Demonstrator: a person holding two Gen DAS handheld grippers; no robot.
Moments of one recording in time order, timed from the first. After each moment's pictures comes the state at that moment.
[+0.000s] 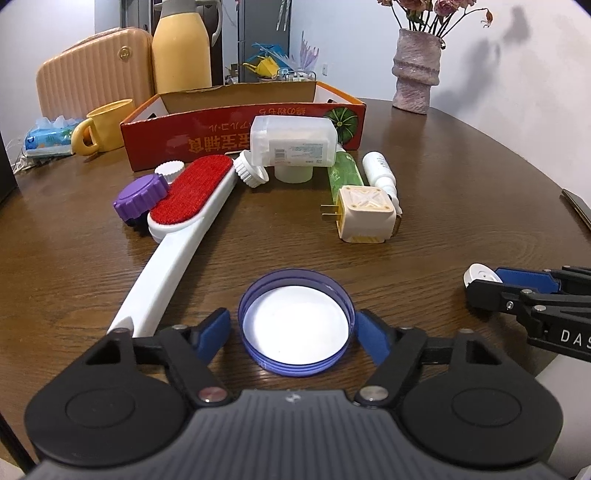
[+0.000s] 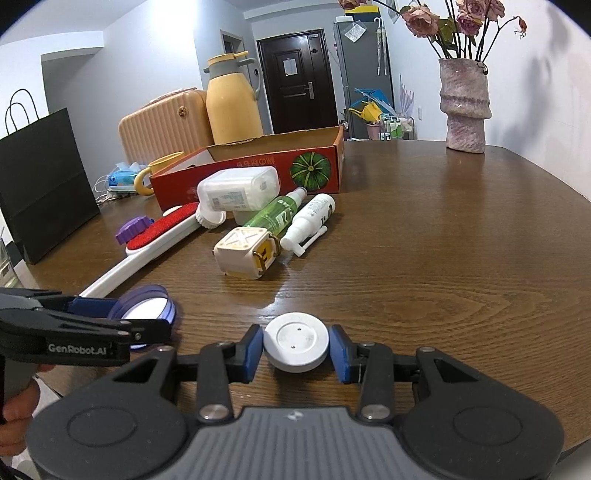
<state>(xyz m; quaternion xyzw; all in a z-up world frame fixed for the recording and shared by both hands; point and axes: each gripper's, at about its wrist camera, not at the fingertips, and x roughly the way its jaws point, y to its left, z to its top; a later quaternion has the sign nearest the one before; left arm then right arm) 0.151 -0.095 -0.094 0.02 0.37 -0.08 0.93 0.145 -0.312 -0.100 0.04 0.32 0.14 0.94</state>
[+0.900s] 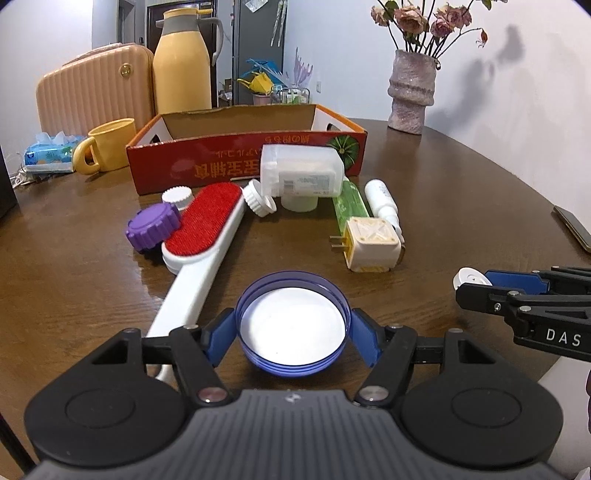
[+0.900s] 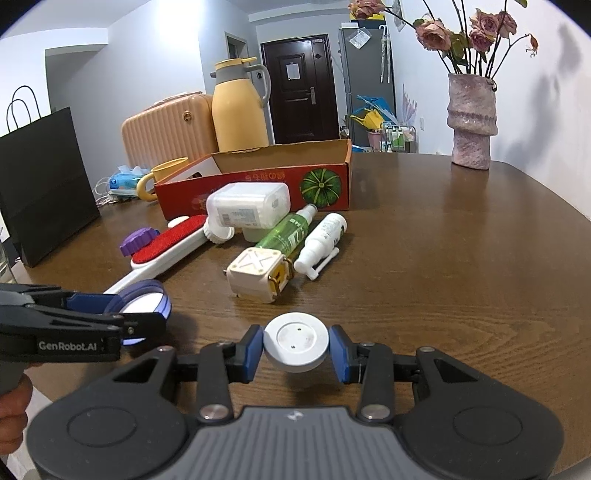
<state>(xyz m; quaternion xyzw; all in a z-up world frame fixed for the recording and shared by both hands) 0.154 -0.080 -0.078 0.01 0.34 -0.09 0.93 0.152 -0.295 -0.082 0.02 0.31 0.14 0.94</state>
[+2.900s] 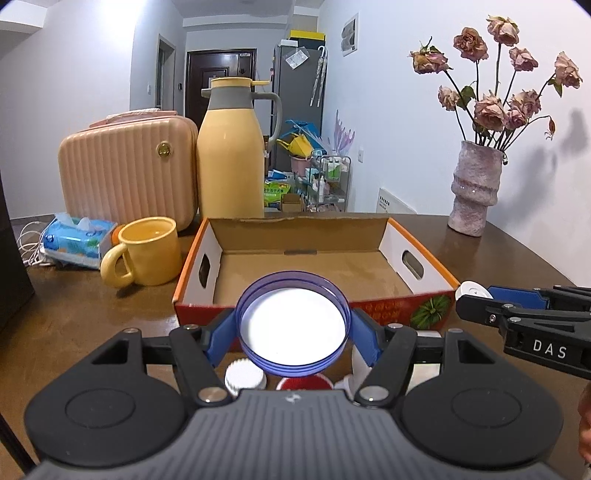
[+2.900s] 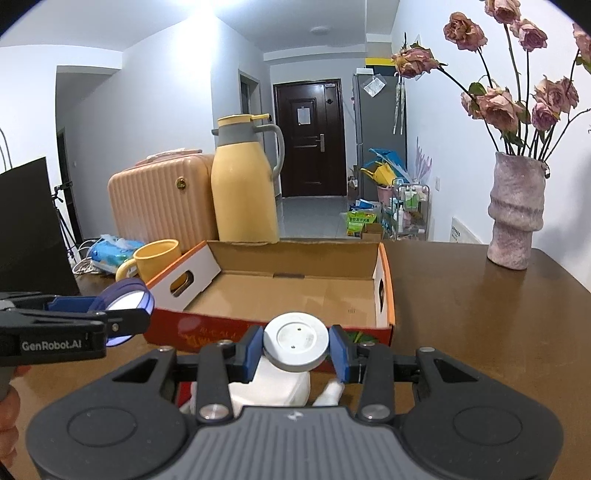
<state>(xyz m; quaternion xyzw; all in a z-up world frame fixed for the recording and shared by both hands) 0.286 -0.025 -0.002 -0.01 0.25 -0.04 0.97 0.314 -0.240 -0.013 0.01 0.23 0.15 0.96</state>
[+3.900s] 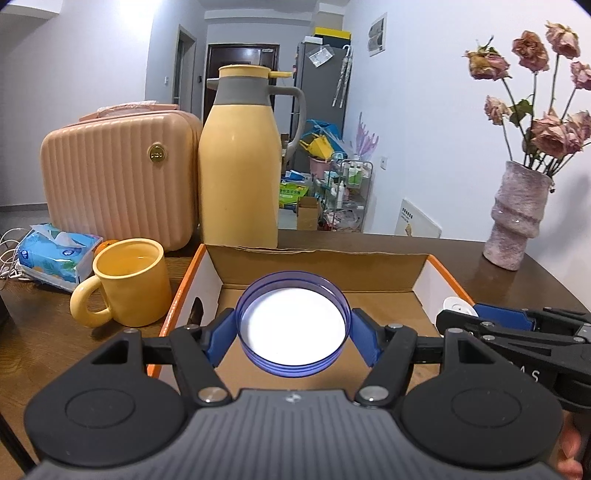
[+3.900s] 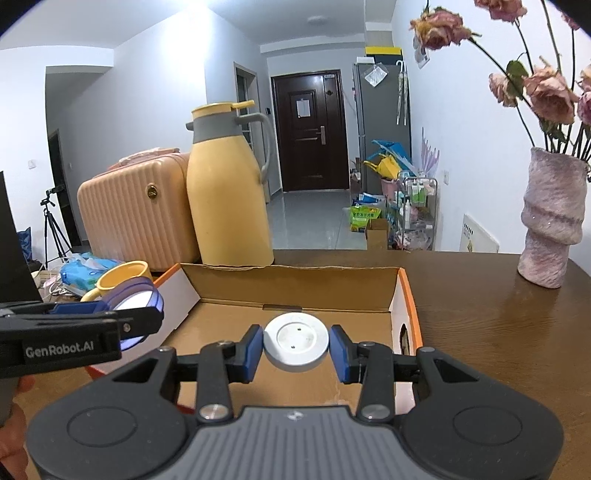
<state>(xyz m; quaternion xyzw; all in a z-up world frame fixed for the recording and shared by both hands) 0.399 -0.023 0.001 -0.03 0.25 -0.01 0.97 0.432 -0.219 -0.021 0.02 0.25 0.15 0.96</state>
